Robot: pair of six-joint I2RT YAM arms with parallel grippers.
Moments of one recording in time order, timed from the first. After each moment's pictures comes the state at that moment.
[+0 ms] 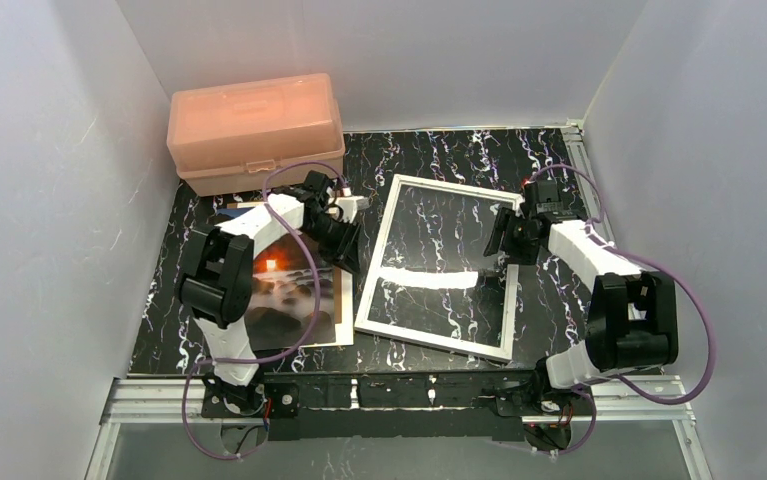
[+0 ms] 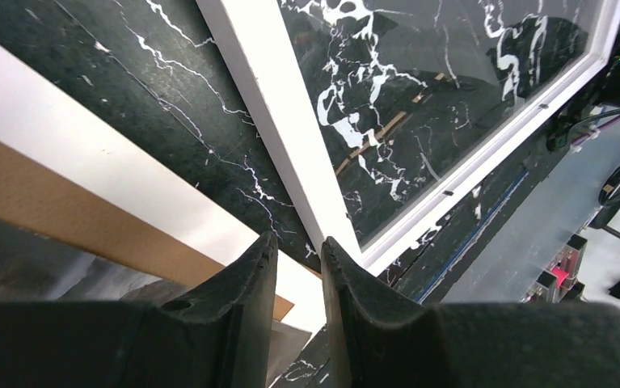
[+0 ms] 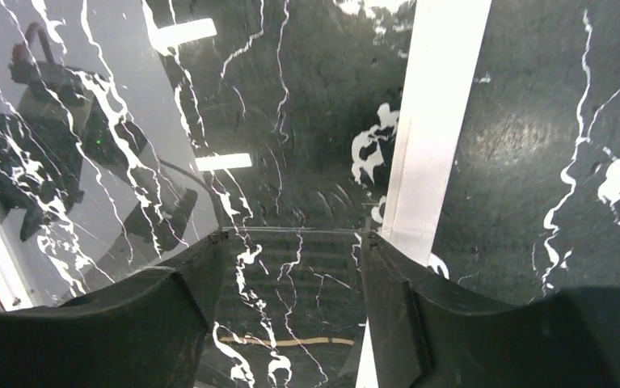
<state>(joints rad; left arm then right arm) -0.39 1.83 1.24 -0.77 0.64 0.06 0.11 1.48 0.94 -0.52 -0.18 0.36</state>
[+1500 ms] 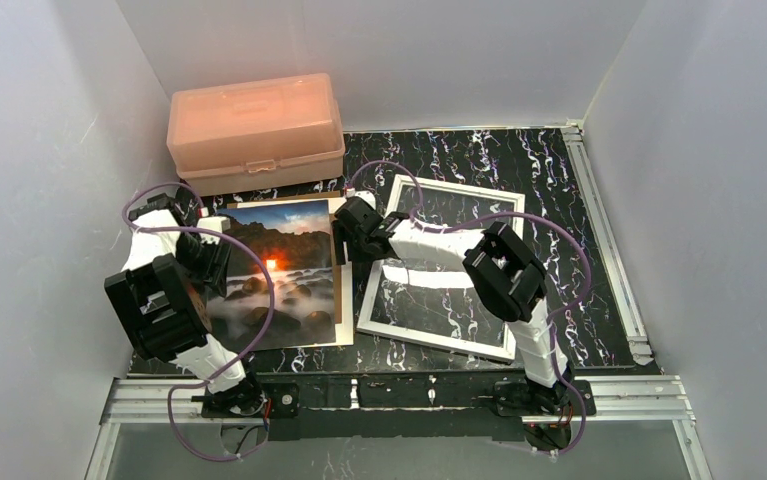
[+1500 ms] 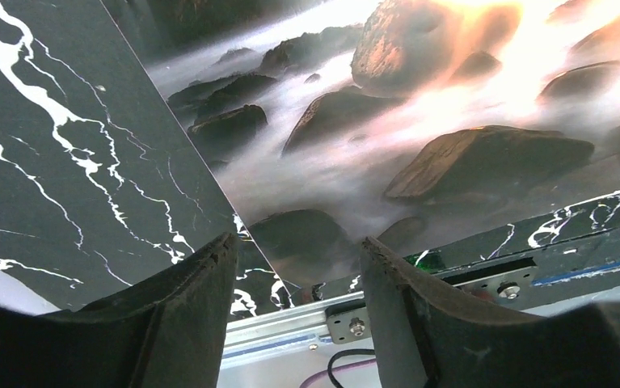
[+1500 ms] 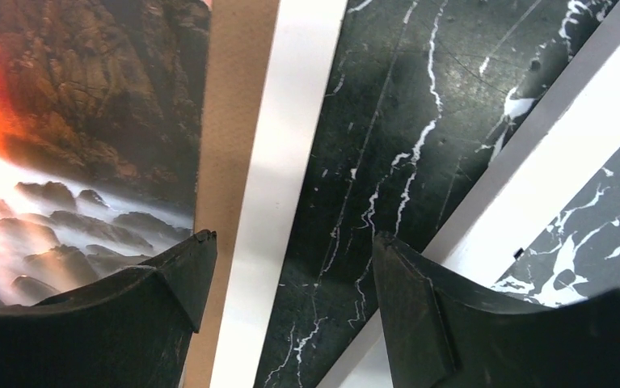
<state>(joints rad) 0.44 1.60 1.17 -1.14 0.18 0.63 0.95 2.12 1.58 -0.39 0.16 0.64</state>
